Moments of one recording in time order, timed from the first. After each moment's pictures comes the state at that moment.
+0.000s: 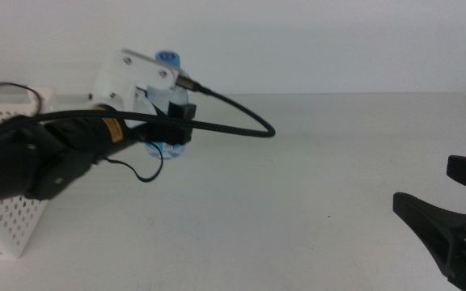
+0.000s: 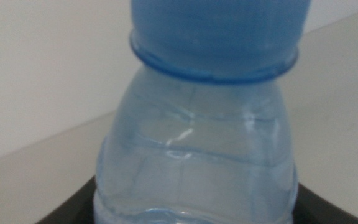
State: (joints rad) left arm -0.35 1.55 -0.84 0.39 -0.34 -0.28; right arm 0.58 0.64 -0.44 -0.09 0.12 0.08
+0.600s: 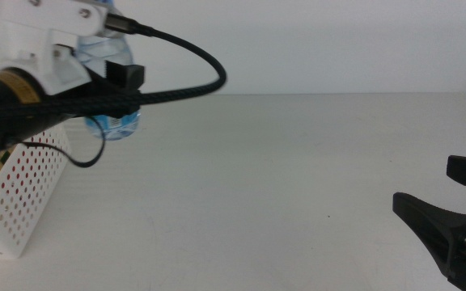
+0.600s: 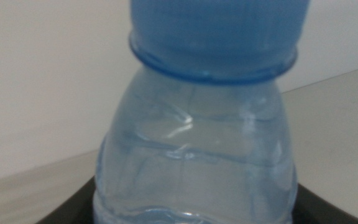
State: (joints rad) left arm -0.35 1.17 -0.84 0.37 0.02 -0.33; right arm 0.58 0.64 -0.44 -0.09 0.12 0.08
